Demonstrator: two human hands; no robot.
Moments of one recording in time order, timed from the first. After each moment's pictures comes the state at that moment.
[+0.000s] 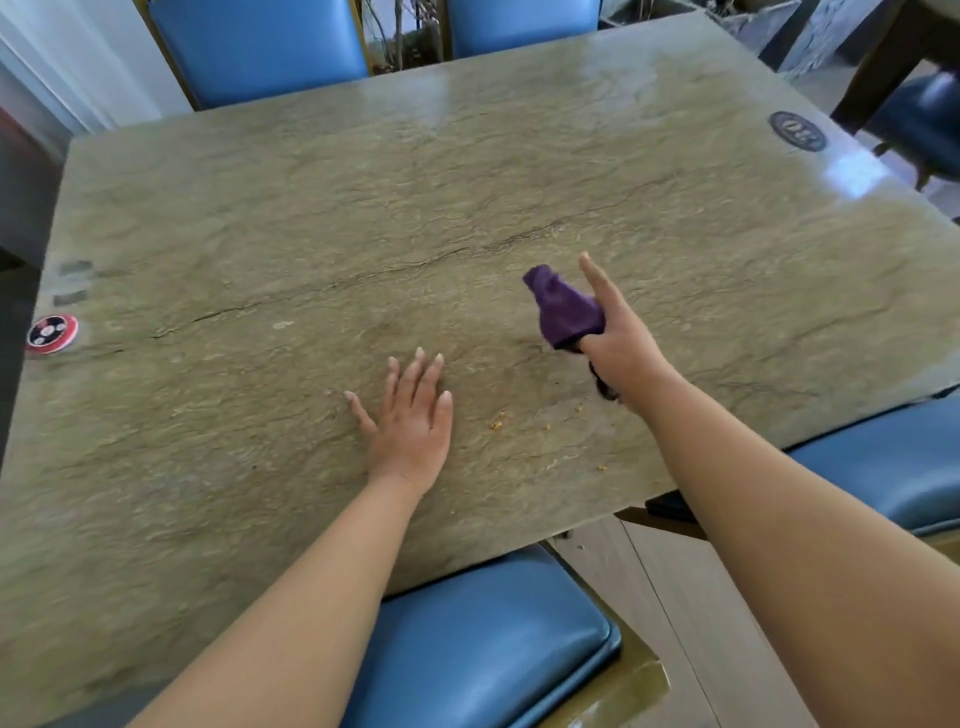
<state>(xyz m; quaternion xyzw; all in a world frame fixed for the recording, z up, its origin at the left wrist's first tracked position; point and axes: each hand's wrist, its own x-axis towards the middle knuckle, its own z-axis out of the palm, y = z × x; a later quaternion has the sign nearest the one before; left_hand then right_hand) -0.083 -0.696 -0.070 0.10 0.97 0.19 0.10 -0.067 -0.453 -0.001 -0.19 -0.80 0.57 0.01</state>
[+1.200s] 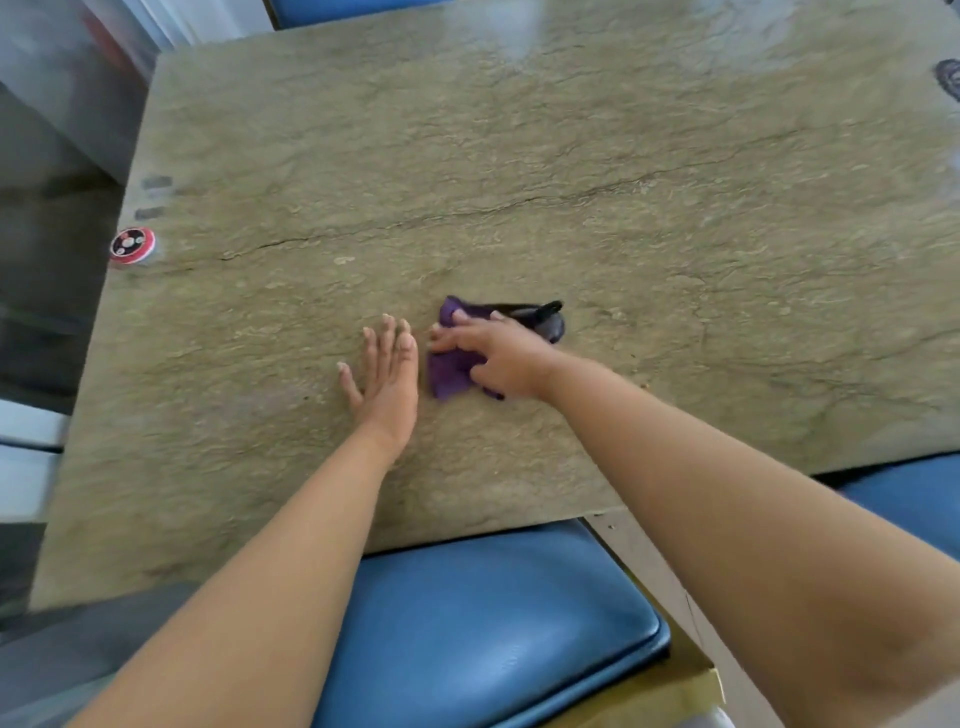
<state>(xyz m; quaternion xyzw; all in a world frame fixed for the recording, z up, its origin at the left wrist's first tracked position) -0.088 -0.758 -0.074 -0.05 0.93 0.34 0.15 -0.114 -0.586 -0.045 0.21 -0.90 0.30 -0.22</state>
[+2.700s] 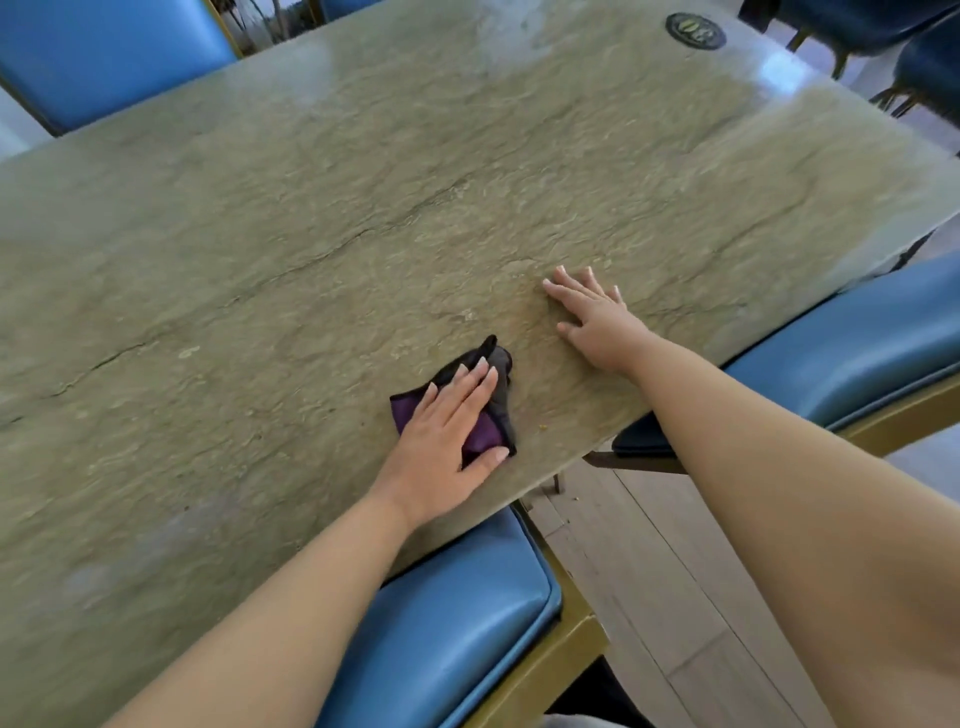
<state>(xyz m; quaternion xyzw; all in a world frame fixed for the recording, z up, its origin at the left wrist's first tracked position) -0.043 -0.649 -0.075 0.46 0.86 0.19 0.13 -0.029 -0.385 -0.051 -0.17 -0.93 0.30 -0.13</state>
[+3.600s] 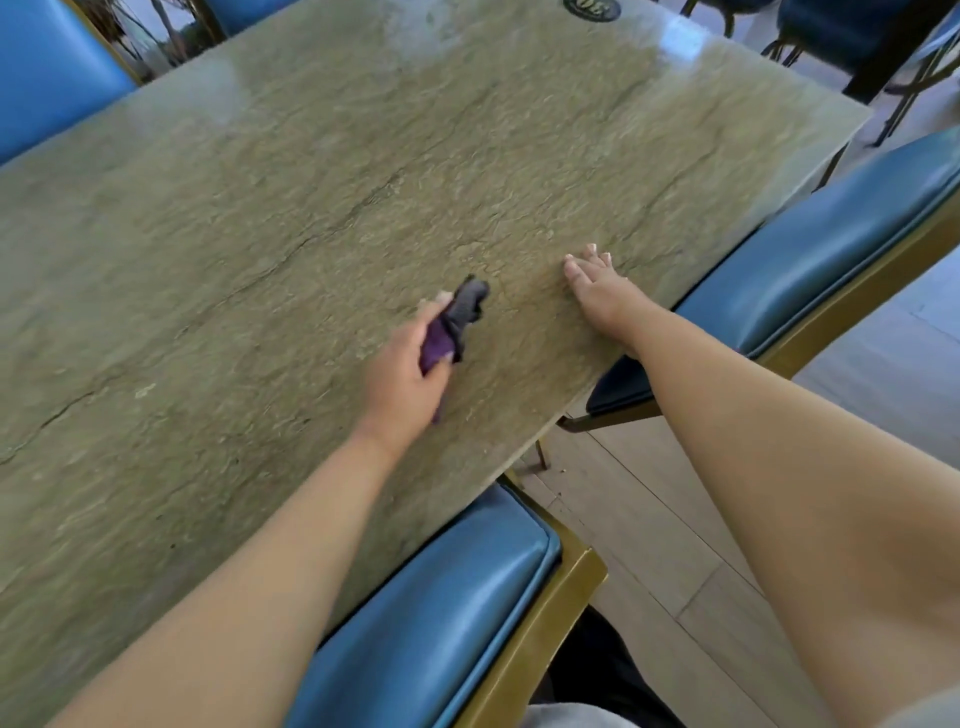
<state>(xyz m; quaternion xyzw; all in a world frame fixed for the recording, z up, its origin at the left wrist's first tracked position) -0.072 -0.616 -0.032 0.34 0.85 0.38 0.13 0.013 -0.377 -0.033 -0.37 -0.82 0.42 -0.10</state>
